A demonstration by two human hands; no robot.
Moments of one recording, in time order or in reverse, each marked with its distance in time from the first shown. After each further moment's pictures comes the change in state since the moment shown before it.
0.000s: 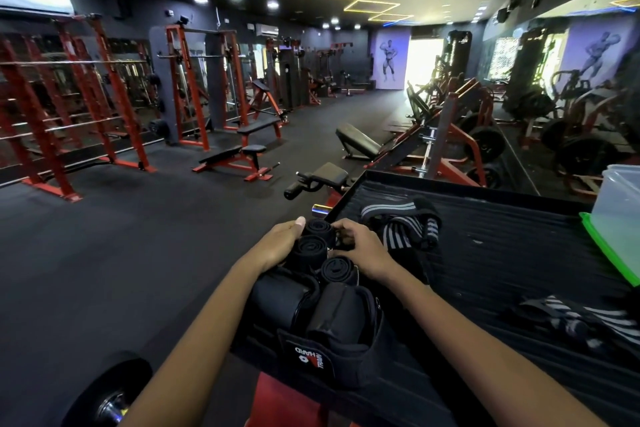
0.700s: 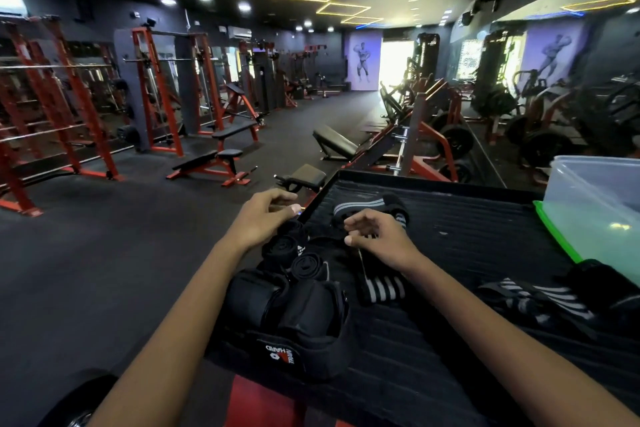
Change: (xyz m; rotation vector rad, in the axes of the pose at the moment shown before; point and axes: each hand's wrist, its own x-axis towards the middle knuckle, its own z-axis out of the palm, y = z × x) left_hand 0.001 0.041 0.000 0.079 0.115 0.269; right_hand -0.038 0.005 -0.069 0.071 0.149 0.043
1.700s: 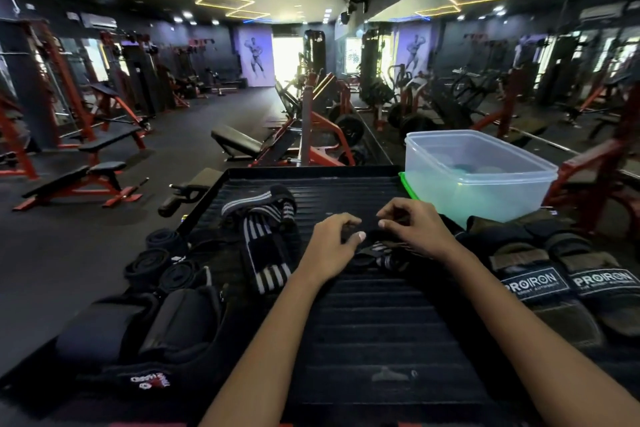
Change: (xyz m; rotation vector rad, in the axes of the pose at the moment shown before) left_hand -0.025 0.094 0.234 -0.010 -0.319 0.380; right_hand -0.127 0.021 -0.176 -0.528 0.368 0.050
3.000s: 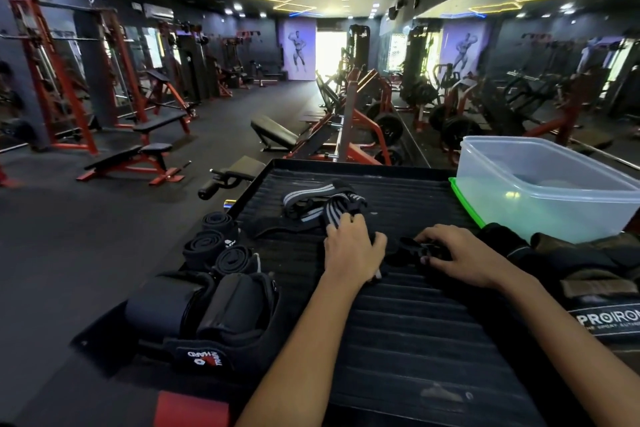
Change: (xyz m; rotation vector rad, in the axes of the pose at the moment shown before) left_hand -0.012 -0.015 -0.013 0.315 0.154 -0.283; right_hand -0.002 0.005 0.013 -0.387 -0.396 -0.121
